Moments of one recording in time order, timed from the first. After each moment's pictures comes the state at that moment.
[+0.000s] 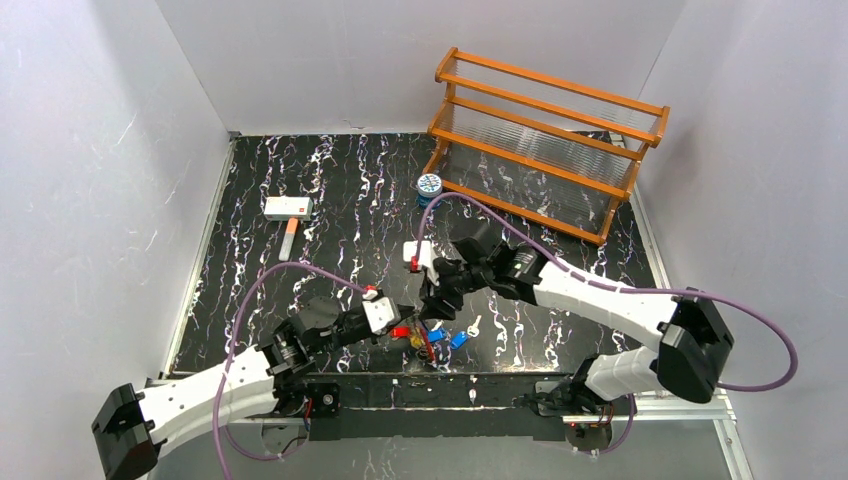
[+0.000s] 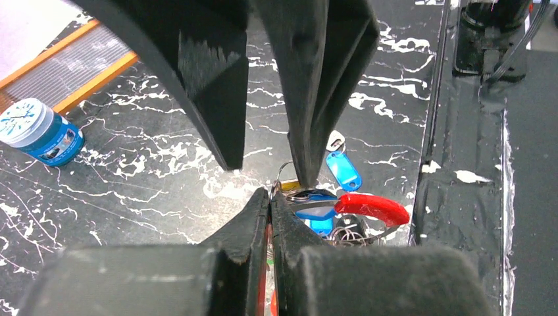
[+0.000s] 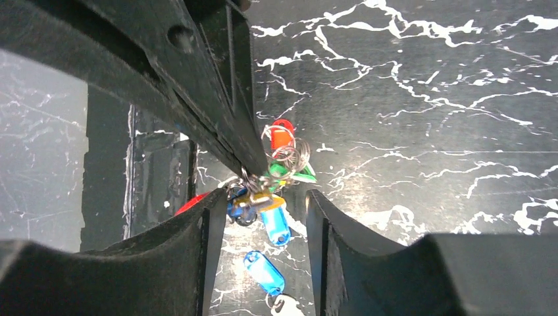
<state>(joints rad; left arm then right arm) -0.99 0.63 0.26 0.19 0.21 0.26 0.99 1.37 0.99 -0.36 -0.56 -0.33</state>
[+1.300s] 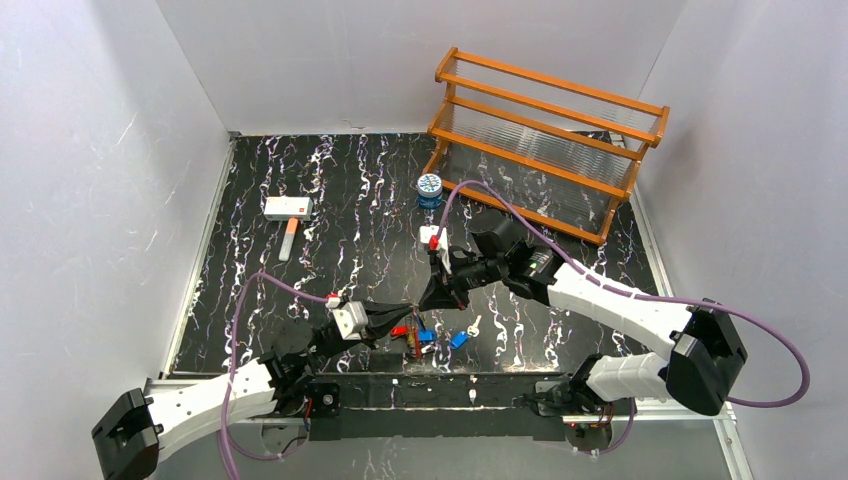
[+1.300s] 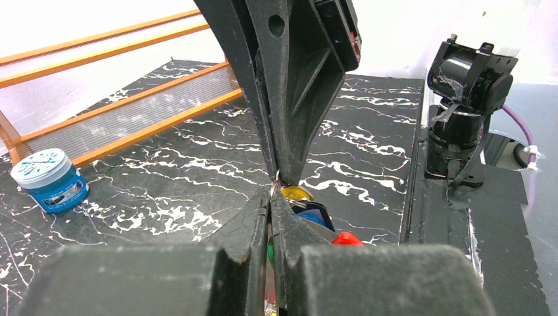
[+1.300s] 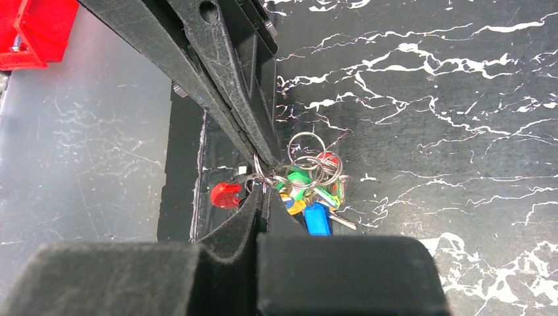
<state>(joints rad) -0.99 0.54 0.01 0.74 0.18 0.06 0.90 1.27 0.91 -0.20 -0.78 -0.10</state>
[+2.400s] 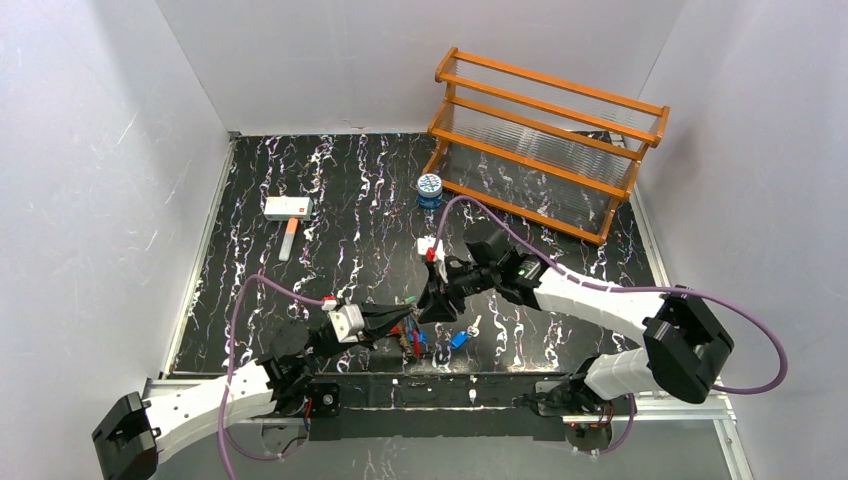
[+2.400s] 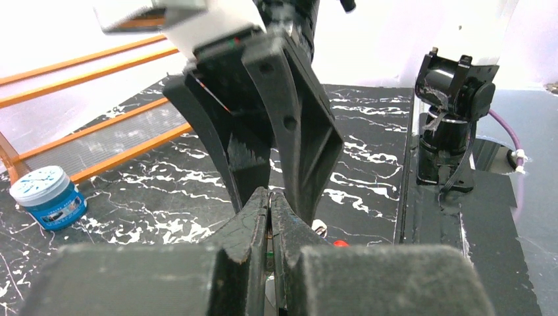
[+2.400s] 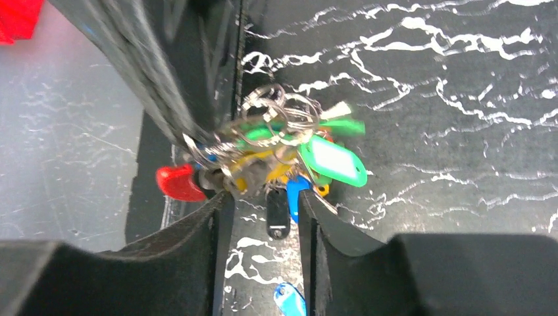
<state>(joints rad) -0.99 0.51 0.01 0.73 0.21 0.06 0.89 1.35 0.82 -0.04 -0.82 -0.13</state>
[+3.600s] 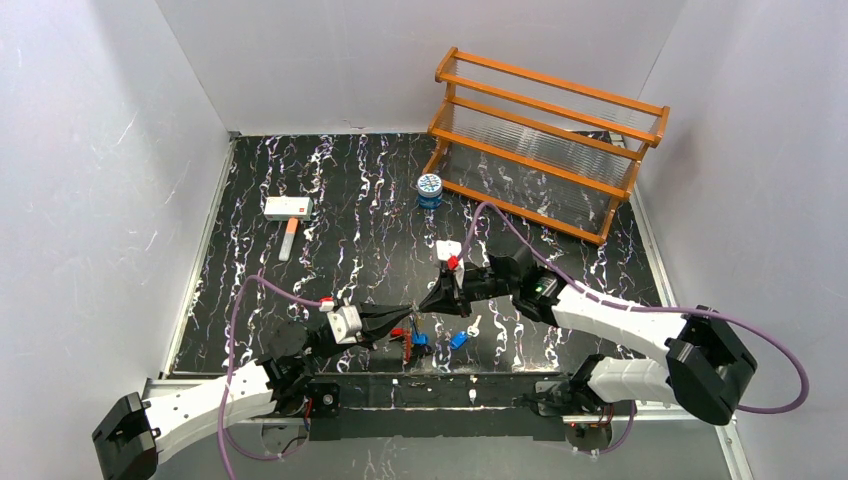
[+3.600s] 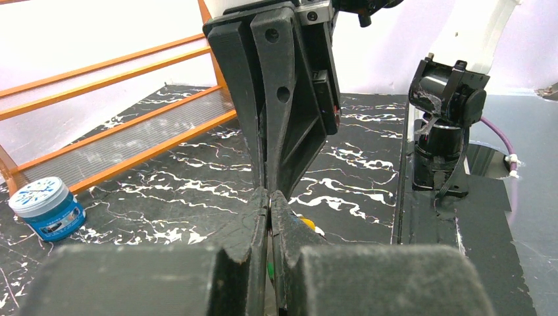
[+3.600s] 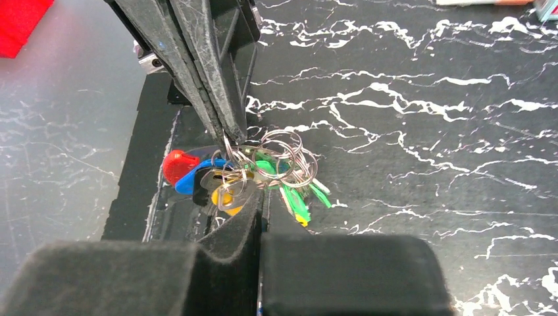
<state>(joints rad) -0.99 0.50 0.01 0.76 0.22 0.06 0.89 1.20 0.64 0.23 -0.78 -0.12</state>
